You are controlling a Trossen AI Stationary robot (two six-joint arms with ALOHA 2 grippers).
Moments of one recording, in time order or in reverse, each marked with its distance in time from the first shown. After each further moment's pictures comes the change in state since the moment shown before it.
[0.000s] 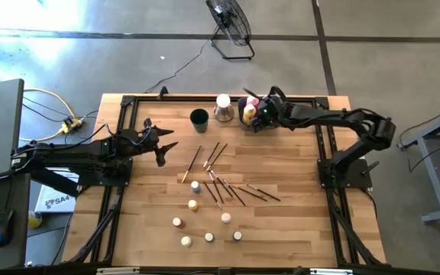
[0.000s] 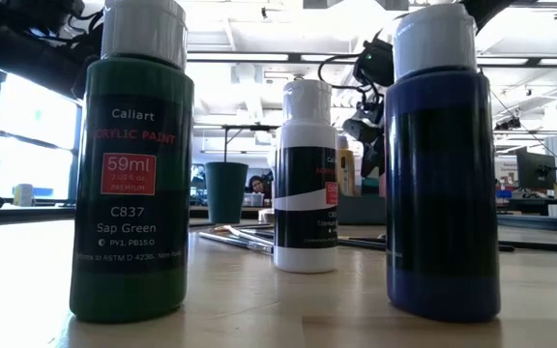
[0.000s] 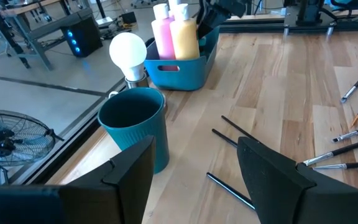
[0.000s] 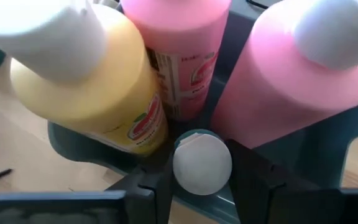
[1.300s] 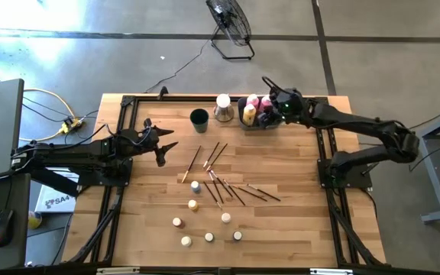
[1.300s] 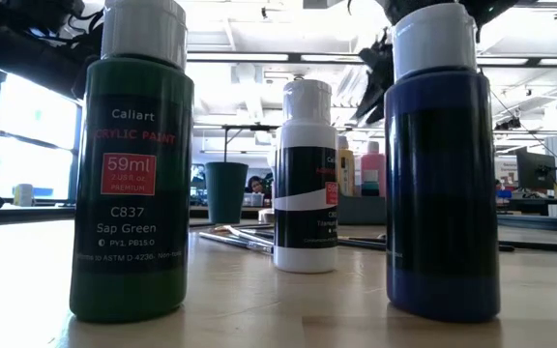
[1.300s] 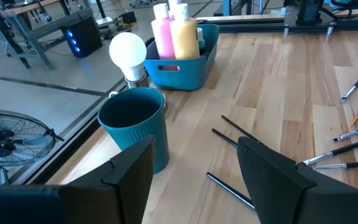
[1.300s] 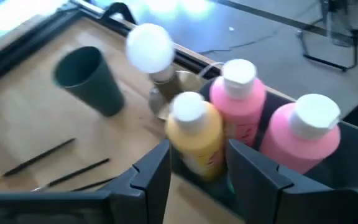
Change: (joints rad) left arm 0.000 0.000 0.000 0.000 0.000 0.001; right arm 0.020 -0.296 0.000 0.007 -0.162 -0.080
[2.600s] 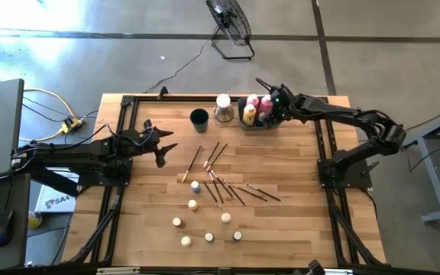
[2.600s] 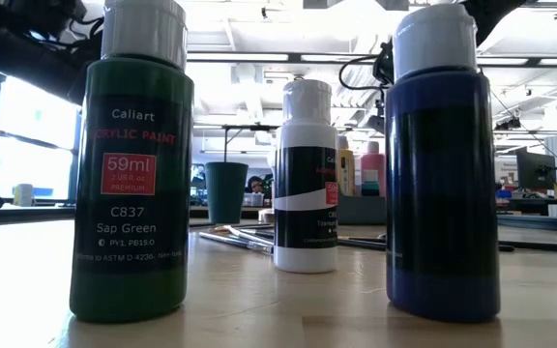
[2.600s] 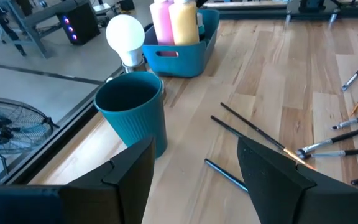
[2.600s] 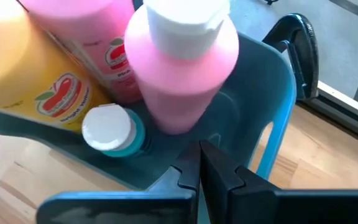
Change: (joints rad) left arm 0.000 0.000 0.000 -0.053 0.000 -0.026; right arm -0.164 0.191 0.000 -0.169 0.087 -0.080
